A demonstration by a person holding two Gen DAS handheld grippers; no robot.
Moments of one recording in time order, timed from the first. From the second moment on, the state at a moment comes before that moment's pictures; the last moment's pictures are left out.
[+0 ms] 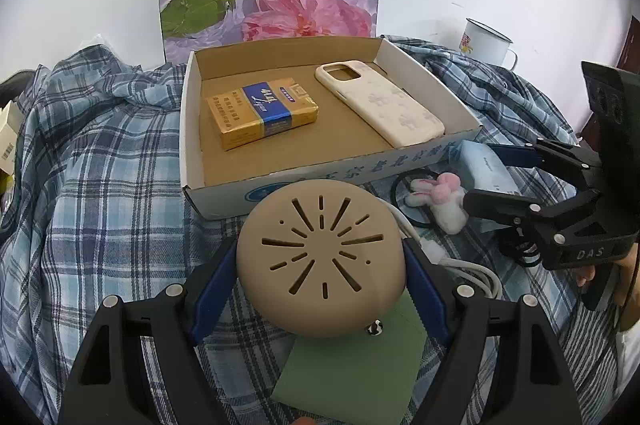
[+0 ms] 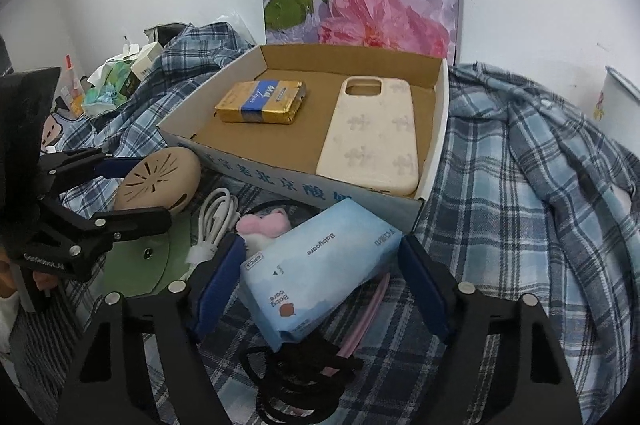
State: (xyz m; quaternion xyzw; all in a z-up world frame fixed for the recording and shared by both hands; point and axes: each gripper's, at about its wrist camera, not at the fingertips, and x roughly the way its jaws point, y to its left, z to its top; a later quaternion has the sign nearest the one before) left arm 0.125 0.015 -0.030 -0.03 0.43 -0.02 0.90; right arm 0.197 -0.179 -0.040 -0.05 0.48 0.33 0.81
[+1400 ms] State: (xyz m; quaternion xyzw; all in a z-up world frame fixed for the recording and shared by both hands) left arm 0.093 0.017 0.019 -0.05 0.33 -0.03 0.94; right arm 0.158 -0.184 0.057 -0.05 0.31 0.33 0.89
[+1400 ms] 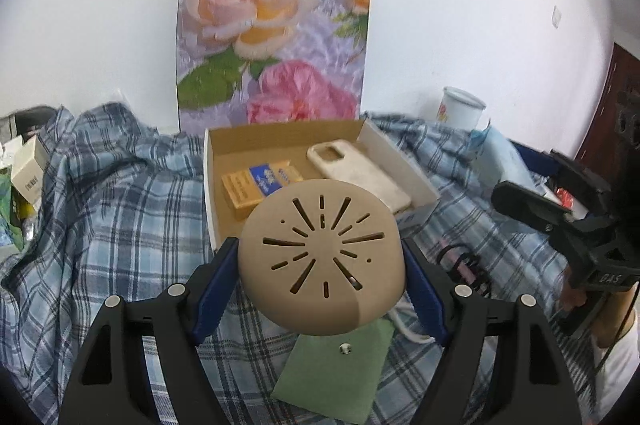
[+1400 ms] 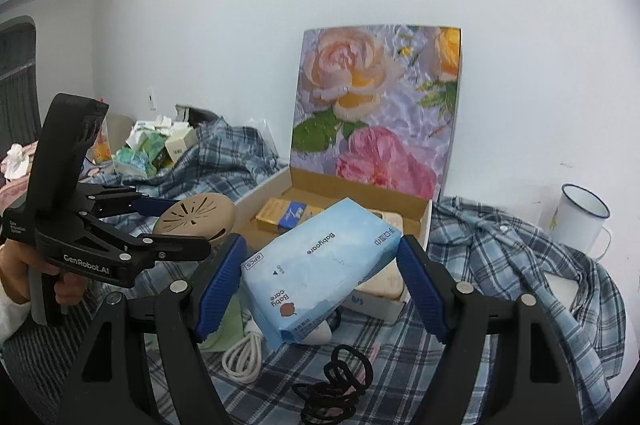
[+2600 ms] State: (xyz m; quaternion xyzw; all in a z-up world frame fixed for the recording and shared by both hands) left arm 0.056 -0.003 0.176 0.00 0.18 -0.02 0.98; right arm 0.163 -0.182 0.211 -0.05 0.19 0.34 0.92
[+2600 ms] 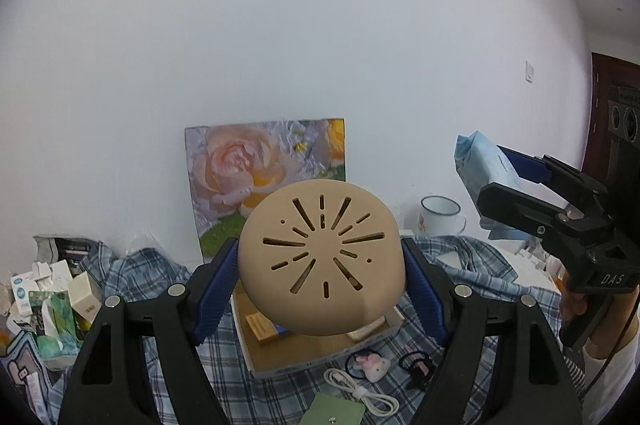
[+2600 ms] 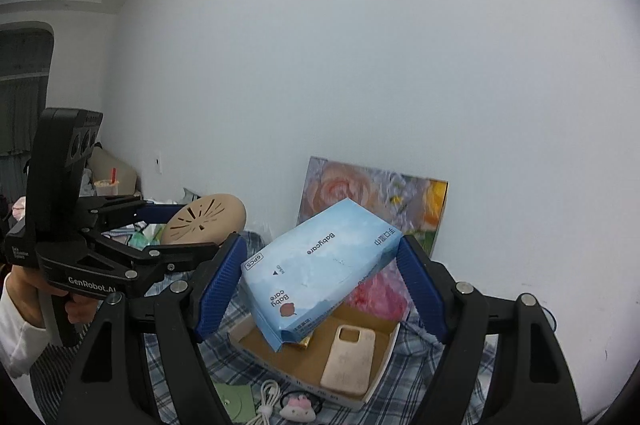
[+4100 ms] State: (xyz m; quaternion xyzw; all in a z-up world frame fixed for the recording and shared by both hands) left arm 0.180 0.033 0.188 -0.03 0.18 -0.01 0.98; right arm 0.265 -0.165 0.170 0.01 0.22 0.34 0.91
